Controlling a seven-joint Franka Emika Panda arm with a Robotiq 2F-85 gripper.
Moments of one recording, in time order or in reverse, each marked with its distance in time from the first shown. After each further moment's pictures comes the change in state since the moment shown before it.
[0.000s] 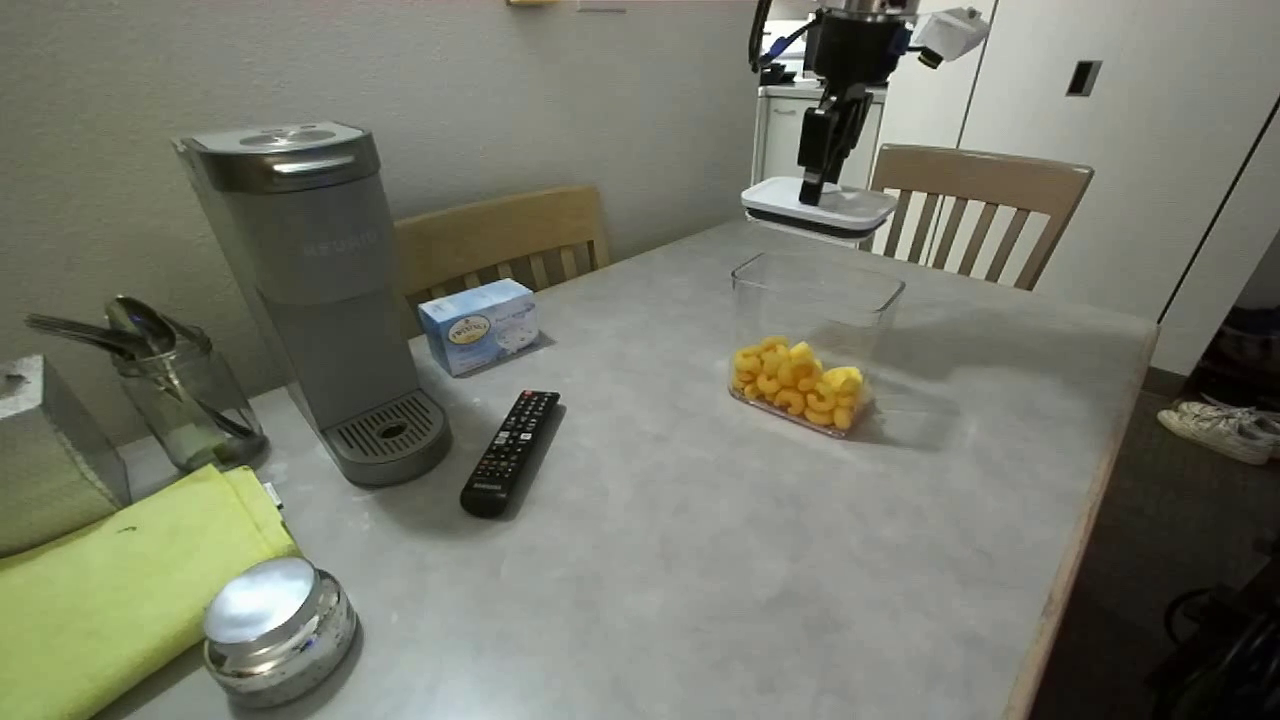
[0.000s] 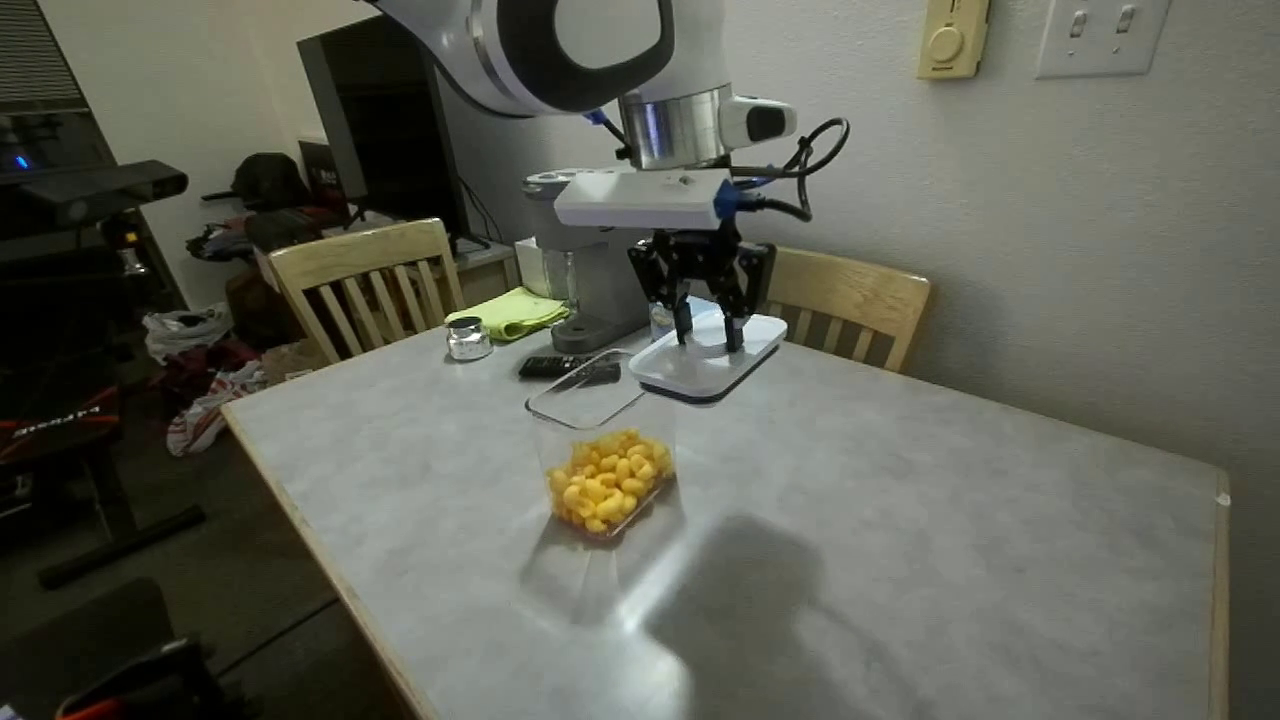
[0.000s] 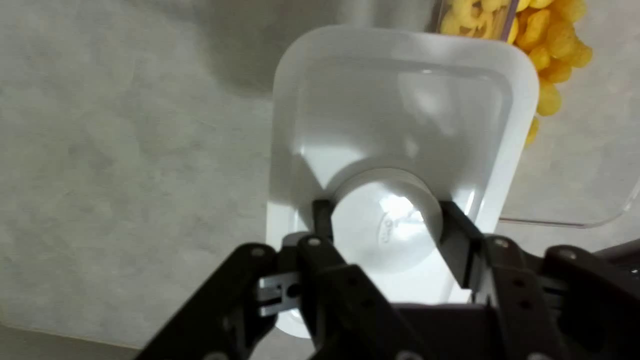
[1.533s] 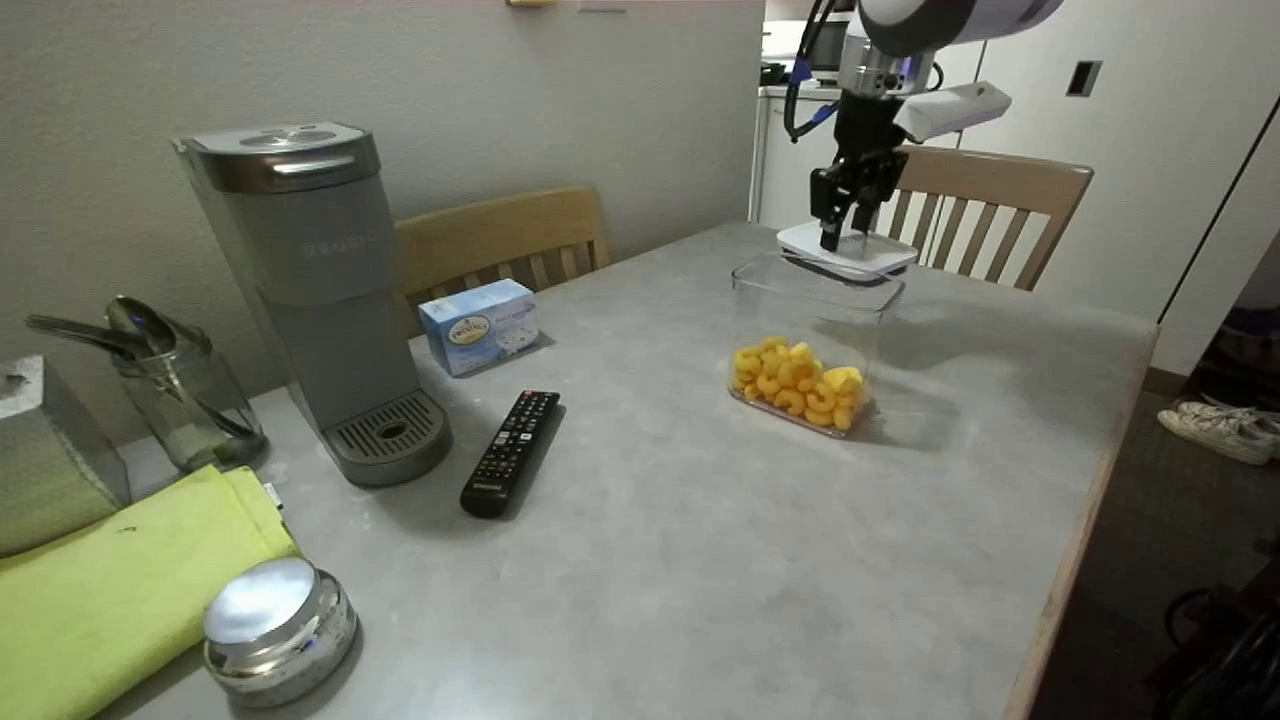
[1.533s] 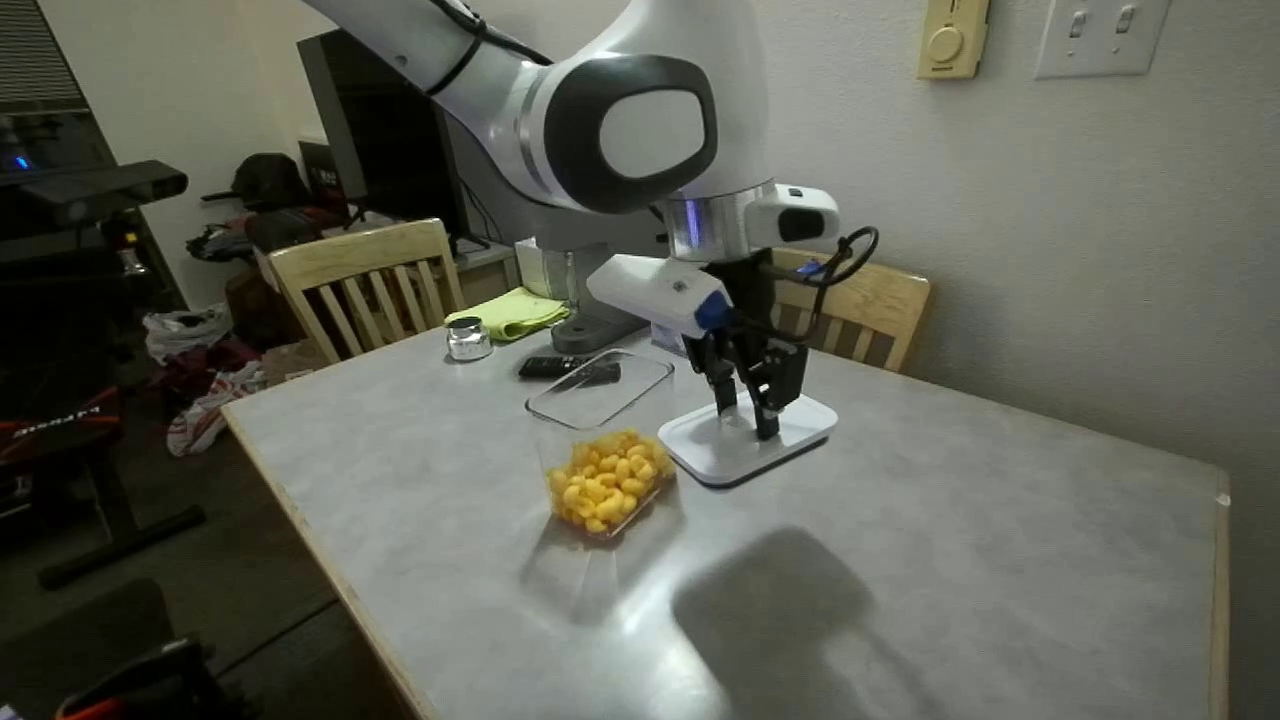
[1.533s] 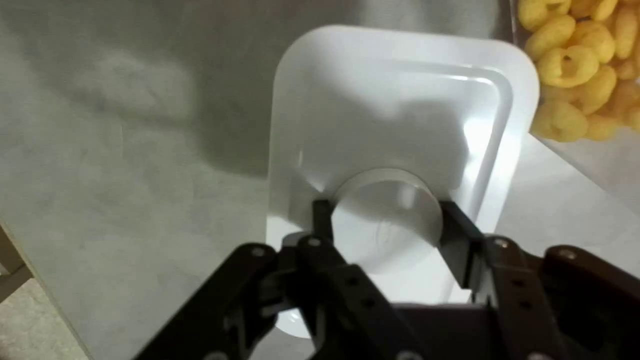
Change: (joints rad) arm 0.027 0.114 -0.106 -0.006 -0.008 0.087 0.314
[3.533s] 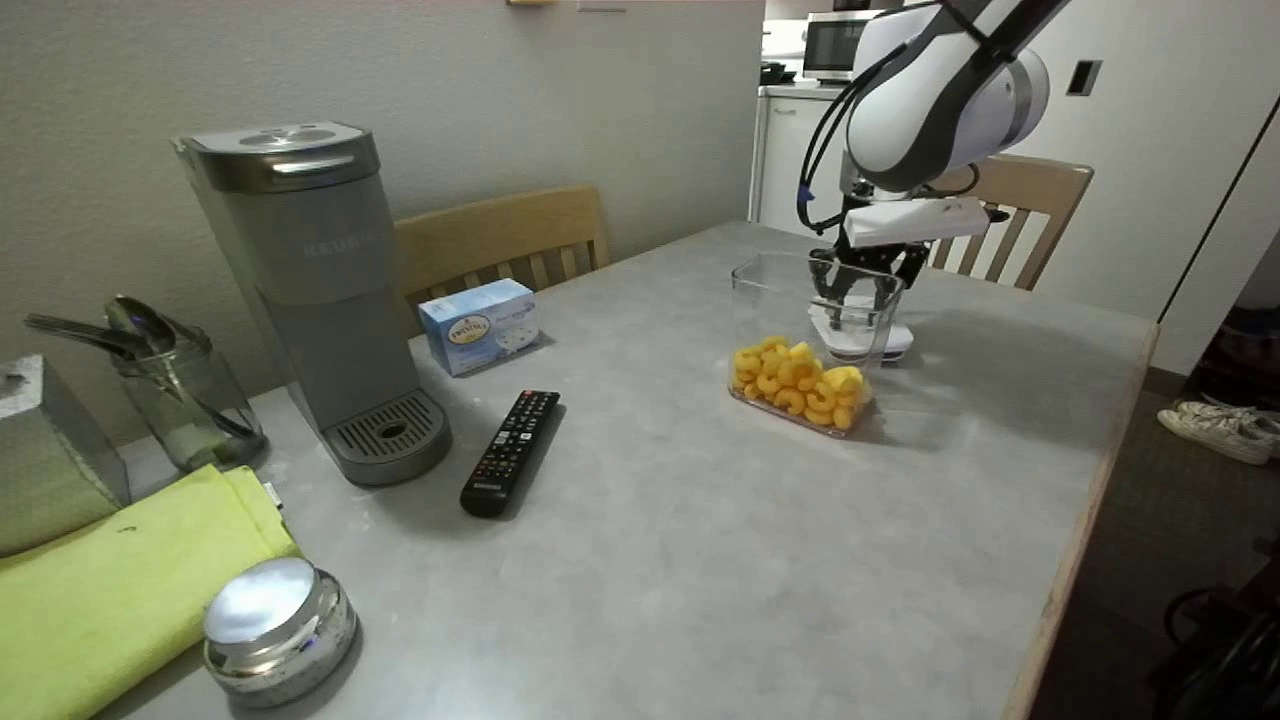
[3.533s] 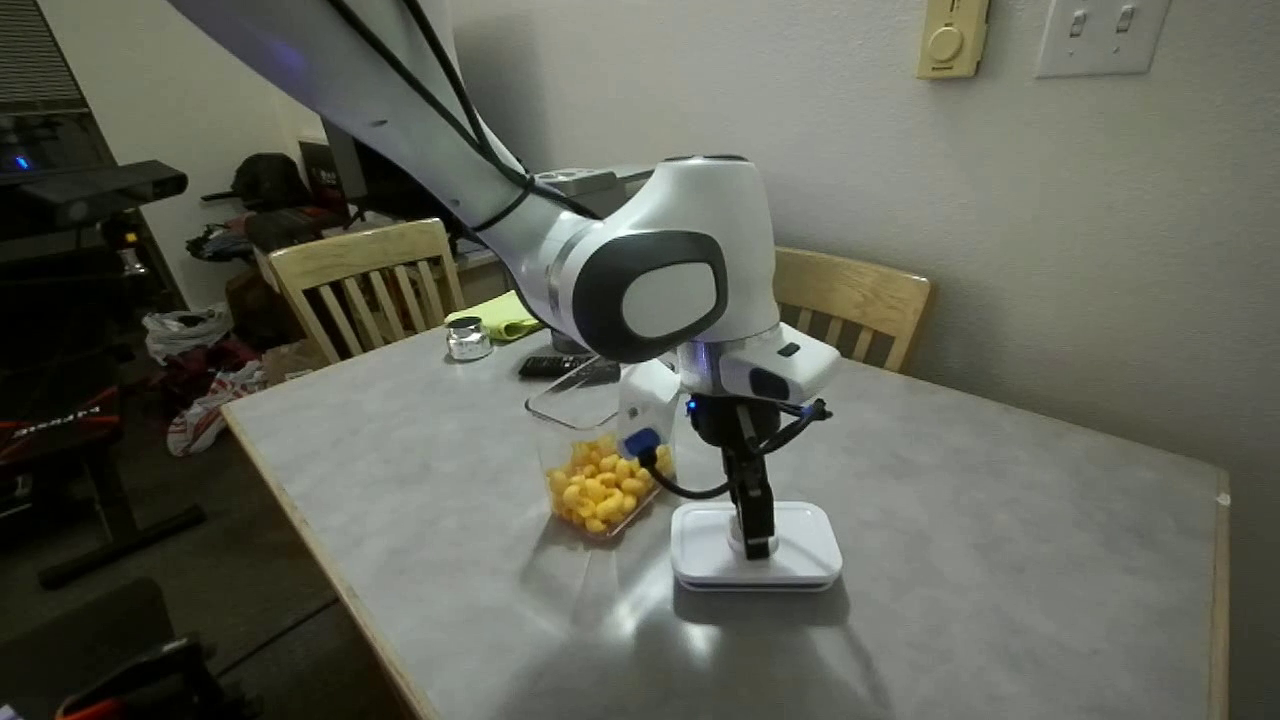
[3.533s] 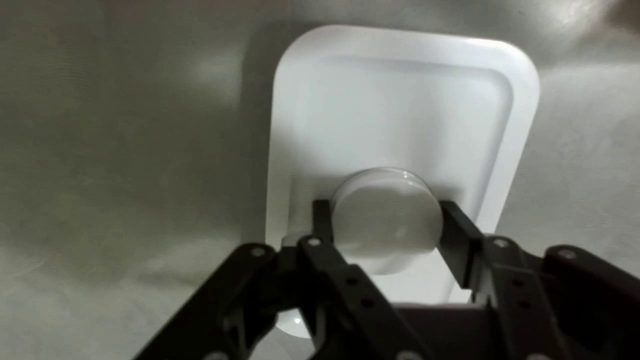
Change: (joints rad) arm 0.040 0.196 -0.074 0.001 0.007 0.121 0.578
